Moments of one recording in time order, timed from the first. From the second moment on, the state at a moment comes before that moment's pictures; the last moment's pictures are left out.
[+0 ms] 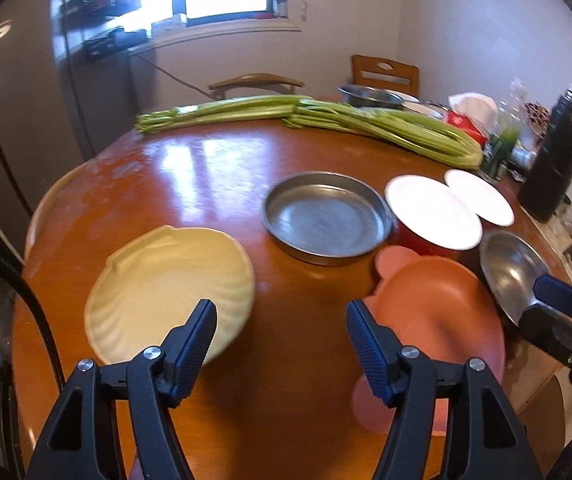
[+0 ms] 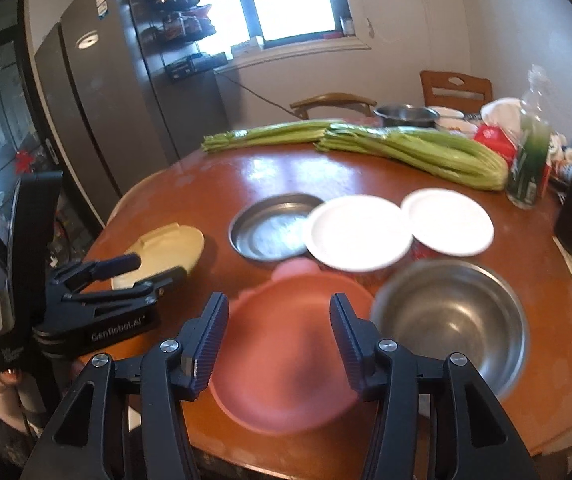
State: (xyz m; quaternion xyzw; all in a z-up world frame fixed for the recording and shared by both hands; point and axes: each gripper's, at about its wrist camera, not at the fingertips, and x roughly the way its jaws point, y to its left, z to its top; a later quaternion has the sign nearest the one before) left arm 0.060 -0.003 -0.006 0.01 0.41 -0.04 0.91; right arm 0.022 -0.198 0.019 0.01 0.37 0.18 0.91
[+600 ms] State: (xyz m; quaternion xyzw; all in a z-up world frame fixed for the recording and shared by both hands) left arm 0.070 -0.042 -0.033 0.03 0.45 -0.08 0.89; right arm 0.003 -0.217 -0.039 0.02 0.43 0.15 0.89
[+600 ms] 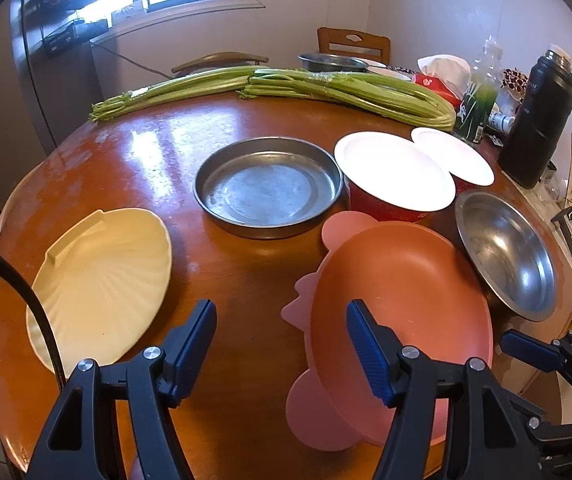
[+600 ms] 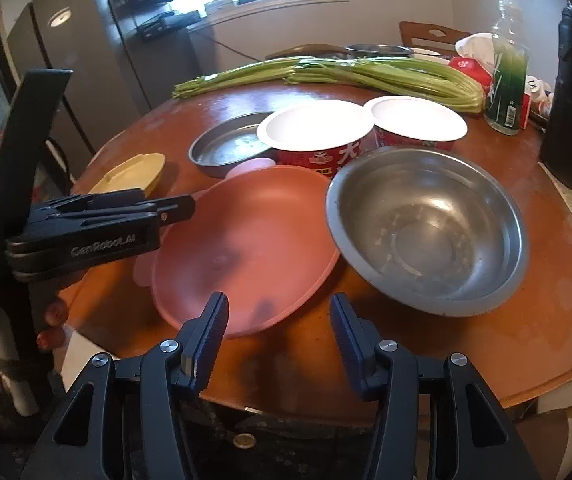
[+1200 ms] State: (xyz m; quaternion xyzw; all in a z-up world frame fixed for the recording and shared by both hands) left arm 0.076 -0.064 -0.051 0.05 0.46 -0.13 0.88; right arm 0.026 -0.204 -0.054 0.00 0.43 0.13 0.89
